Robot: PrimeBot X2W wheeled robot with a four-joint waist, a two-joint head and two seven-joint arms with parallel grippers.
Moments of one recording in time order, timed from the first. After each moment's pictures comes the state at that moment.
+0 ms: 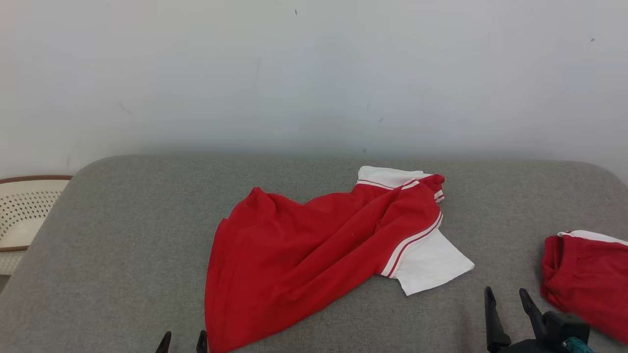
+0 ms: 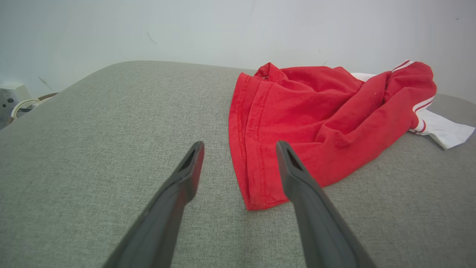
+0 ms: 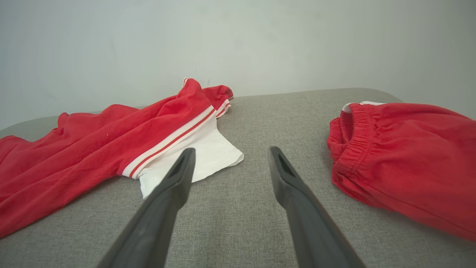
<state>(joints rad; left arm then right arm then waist) -0.08 0.05 -0.07 0.37 -0.12 0.01 -0.26 -0.11 -0.13 0.06 0.44 0.12 0.13 -0.26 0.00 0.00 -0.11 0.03</state>
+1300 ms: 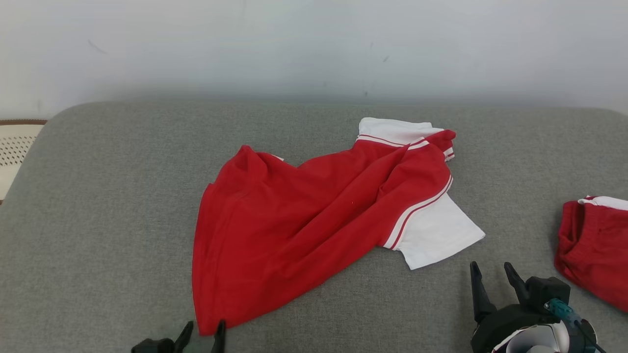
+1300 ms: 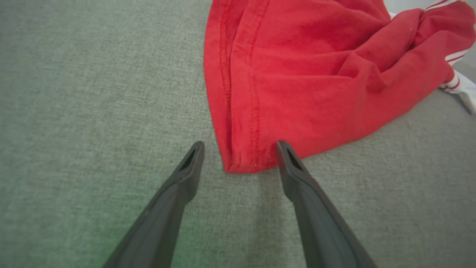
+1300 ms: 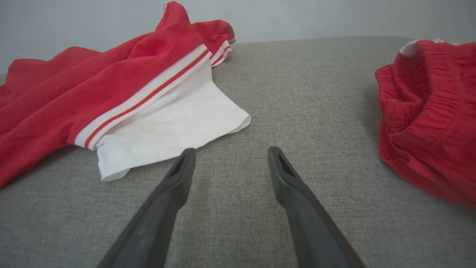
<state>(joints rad) -0.24 0.05 -0.18 0.63 -0.28 -0.04 -0.26 -0.30 -0.14 0.09 0.65 0.12 0.13 -0.26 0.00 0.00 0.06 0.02</state>
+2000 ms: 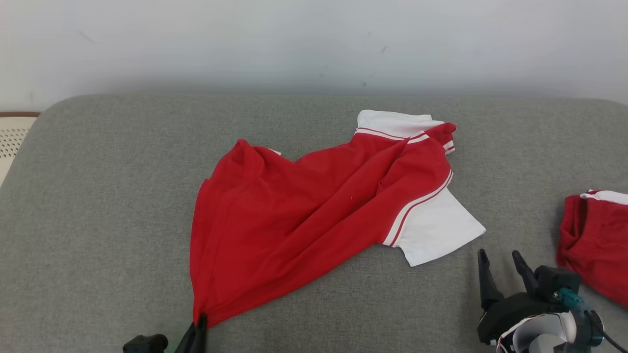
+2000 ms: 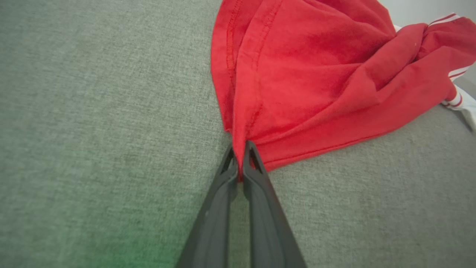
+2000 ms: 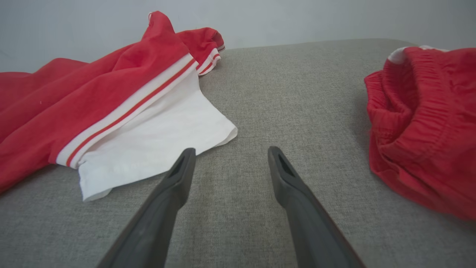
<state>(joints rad) -0.25 0.05 -0.18 0.61 -0.33 -0.07 -0.26 -0.32 -0.15 0.08 0.64 0.13 0.13 -0.26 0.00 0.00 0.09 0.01</state>
